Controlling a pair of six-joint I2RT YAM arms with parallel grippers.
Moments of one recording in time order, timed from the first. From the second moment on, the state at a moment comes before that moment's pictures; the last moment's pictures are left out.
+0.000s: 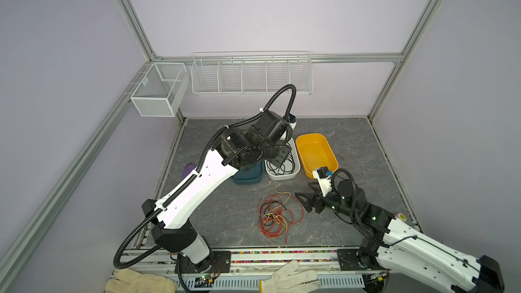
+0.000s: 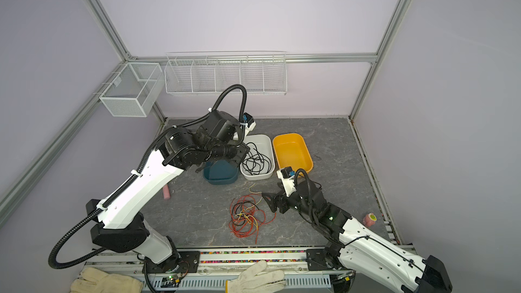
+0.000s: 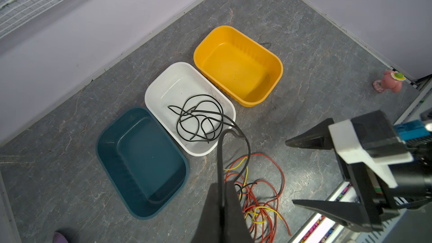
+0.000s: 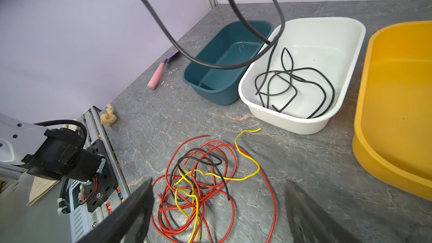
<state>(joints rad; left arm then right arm) -0.98 1.61 2.05 -1.23 -0.19 -0.11 0.84 0.74 0.47 -0.10 -0.09 0.36</state>
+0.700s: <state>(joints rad) -0.89 1.68 1.94 -1.04 -0.24 -0.04 0.84 0.70 0.42 -0.05 -0.09 0.36</state>
